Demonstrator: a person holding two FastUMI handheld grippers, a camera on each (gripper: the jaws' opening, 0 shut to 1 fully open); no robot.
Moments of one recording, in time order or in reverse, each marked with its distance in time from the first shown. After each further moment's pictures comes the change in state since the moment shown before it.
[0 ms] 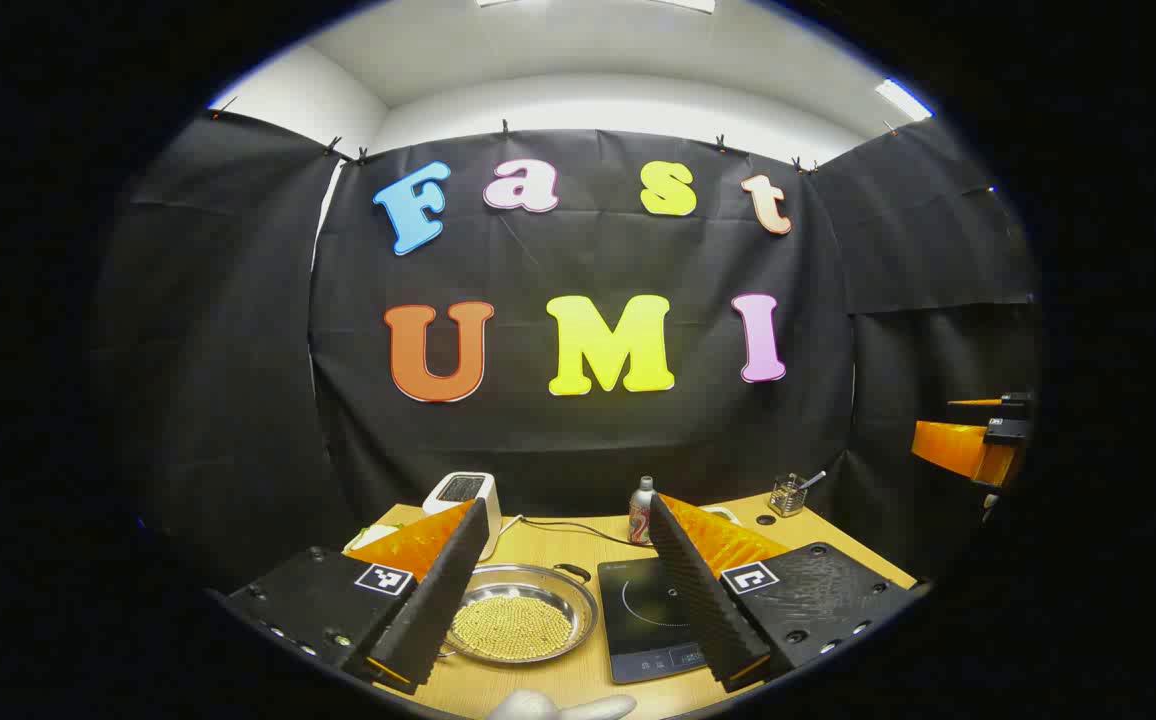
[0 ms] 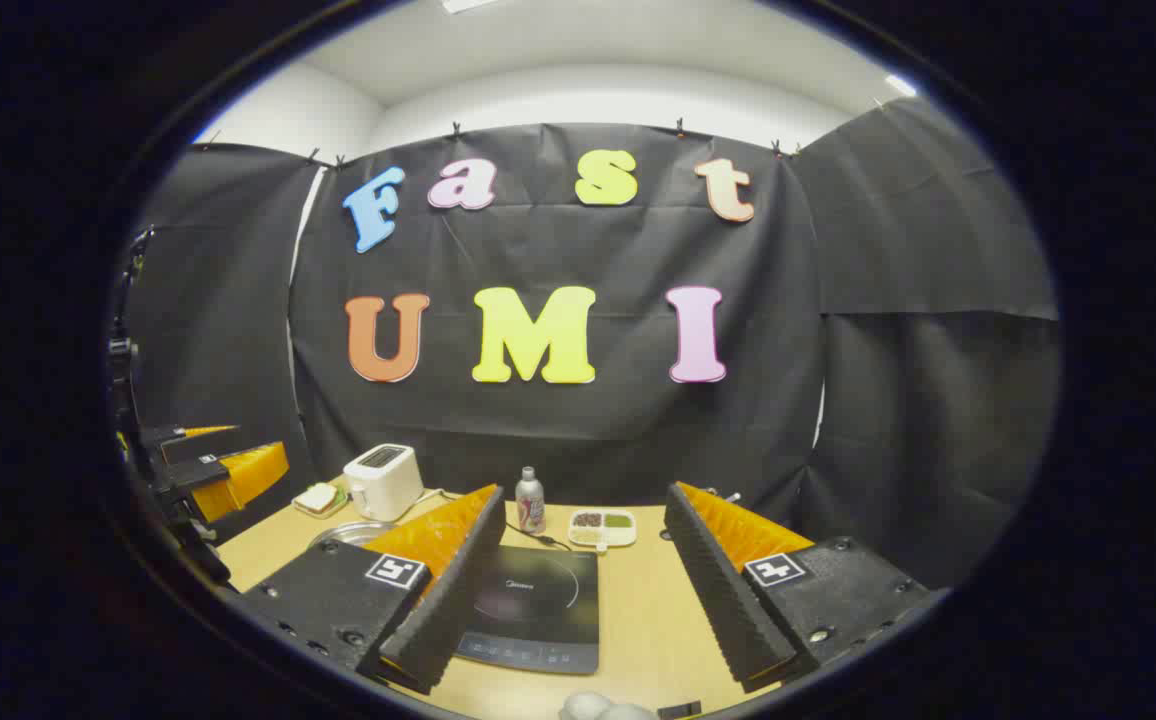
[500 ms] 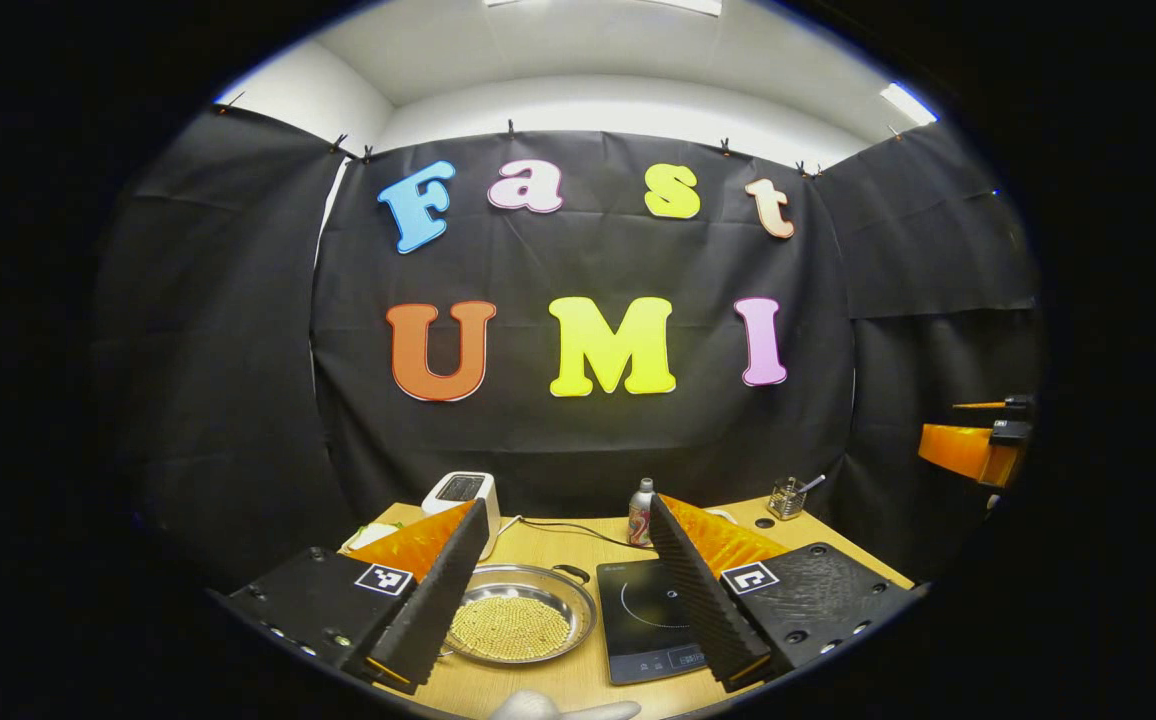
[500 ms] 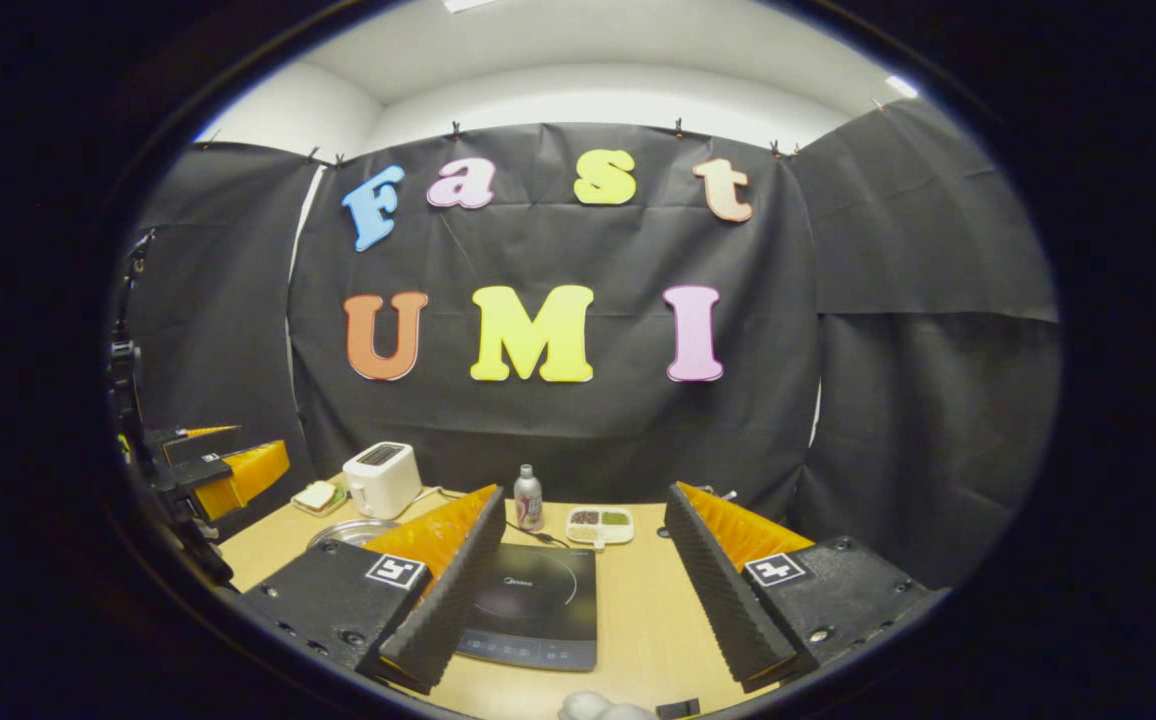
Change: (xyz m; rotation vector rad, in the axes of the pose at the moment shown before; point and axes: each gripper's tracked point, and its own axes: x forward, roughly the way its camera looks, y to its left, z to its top) left arm 0.000 0.004 -0.005 -0.012 0.000 0.003; right arm -0.007 0.001 -0.001 -0.003 0.008 -0.004
